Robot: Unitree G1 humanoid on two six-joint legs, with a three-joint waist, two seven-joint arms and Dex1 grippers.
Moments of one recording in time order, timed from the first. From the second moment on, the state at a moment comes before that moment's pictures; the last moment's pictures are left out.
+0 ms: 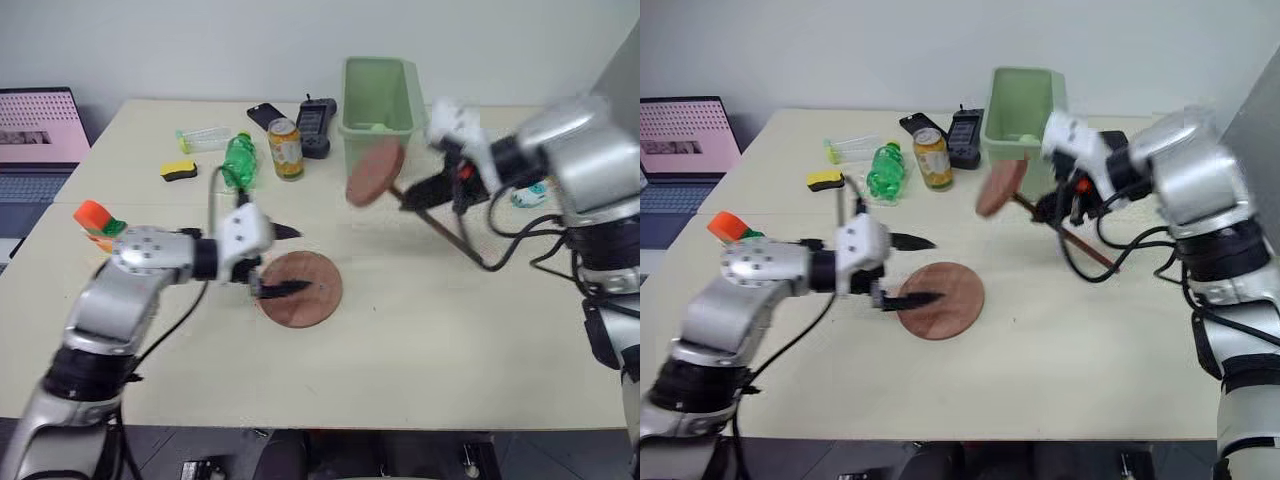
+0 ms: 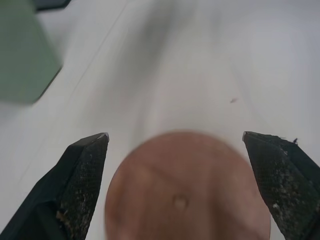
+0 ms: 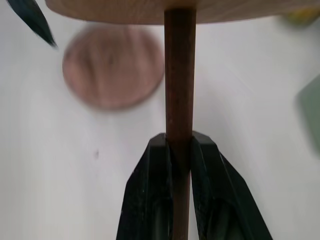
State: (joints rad) left arm -0.40 0.86 0.02 -0.22 -0.32 0.43 -1.13; right arm -1.11 -0.65 0.09 -0.06 0.16 0.96 1.37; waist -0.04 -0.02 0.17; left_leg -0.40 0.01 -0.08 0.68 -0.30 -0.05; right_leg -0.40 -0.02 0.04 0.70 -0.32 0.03
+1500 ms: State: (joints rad) left arm -0.24 1.02 0.08 -0.16 -0.31 0.32 -1.26; right arm -0.57 0.01 0.15 -0.19 0.38 0.41 0.67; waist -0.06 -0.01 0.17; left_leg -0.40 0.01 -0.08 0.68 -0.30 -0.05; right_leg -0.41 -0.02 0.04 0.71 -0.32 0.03
